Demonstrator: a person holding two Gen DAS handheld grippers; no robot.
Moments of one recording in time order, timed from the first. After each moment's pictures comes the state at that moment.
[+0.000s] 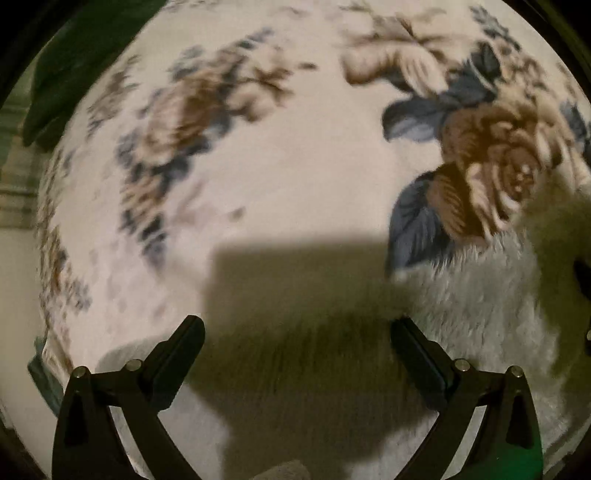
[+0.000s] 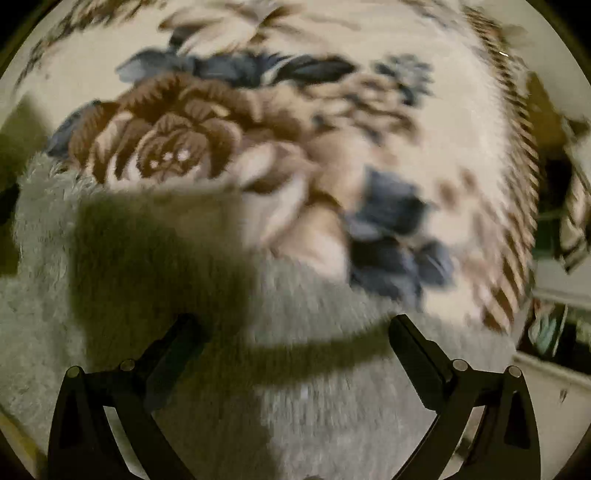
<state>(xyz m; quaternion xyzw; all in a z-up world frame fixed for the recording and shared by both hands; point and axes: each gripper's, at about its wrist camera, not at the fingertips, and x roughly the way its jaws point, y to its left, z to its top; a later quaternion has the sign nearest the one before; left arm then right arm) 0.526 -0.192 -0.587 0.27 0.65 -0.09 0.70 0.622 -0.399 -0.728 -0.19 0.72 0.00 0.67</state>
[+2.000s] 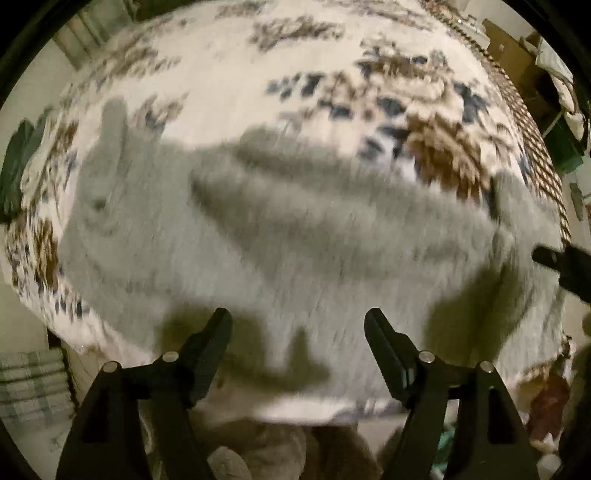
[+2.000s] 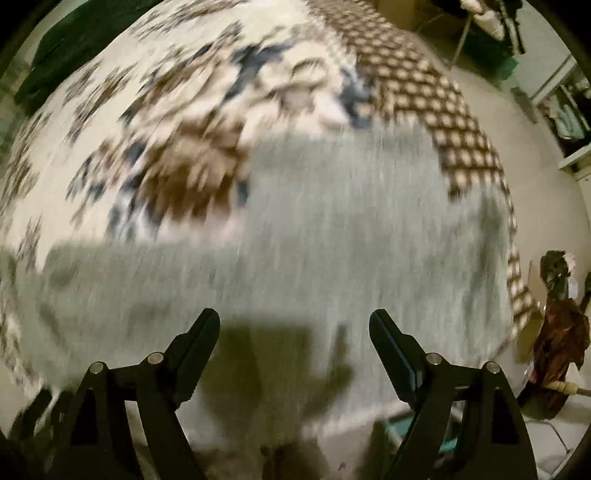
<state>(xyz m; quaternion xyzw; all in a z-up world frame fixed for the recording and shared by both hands) 0.205 -0.110 -0.495 0.03 0.62 -0.02 0.78 0.263 -0.422 -0.602 0.14 0.64 -0.15 0.74</state>
